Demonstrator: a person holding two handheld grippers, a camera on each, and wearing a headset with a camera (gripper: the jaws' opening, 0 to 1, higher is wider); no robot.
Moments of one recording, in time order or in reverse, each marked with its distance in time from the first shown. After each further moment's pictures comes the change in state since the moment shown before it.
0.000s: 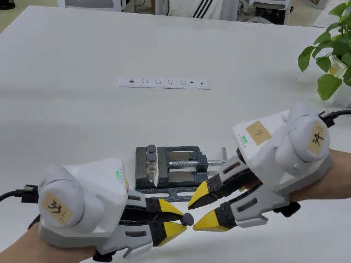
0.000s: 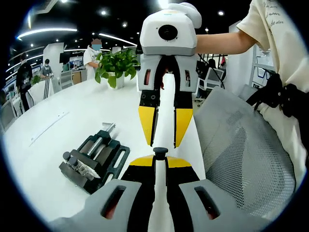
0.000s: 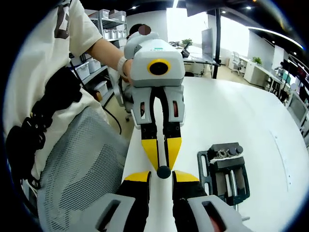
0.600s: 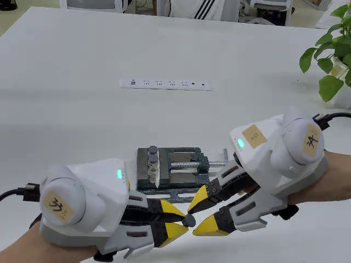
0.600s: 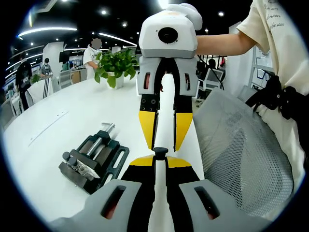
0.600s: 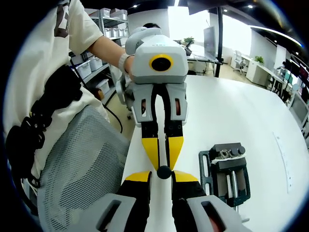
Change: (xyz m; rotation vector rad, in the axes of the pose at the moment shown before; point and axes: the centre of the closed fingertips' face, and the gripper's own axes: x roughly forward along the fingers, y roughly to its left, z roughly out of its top) left arm 0.000 0.000 0.002 -0.014 -0.002 -0.006; right arm 0.003 -0.001 -0.001 -0.018 0.024 0.011
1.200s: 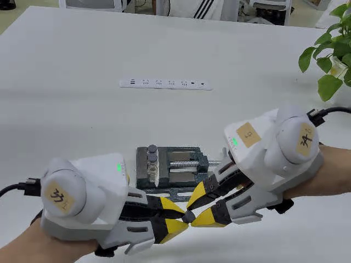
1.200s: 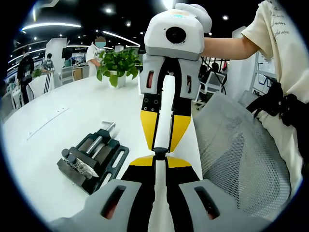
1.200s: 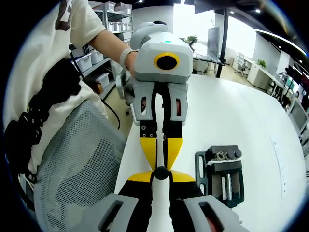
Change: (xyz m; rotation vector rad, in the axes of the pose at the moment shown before) left arm -0.001 0.005 0.000 -0.049 -0.013 0.001; right arm -0.001 -0.006 0.001 -0.039 0.028 -0.020
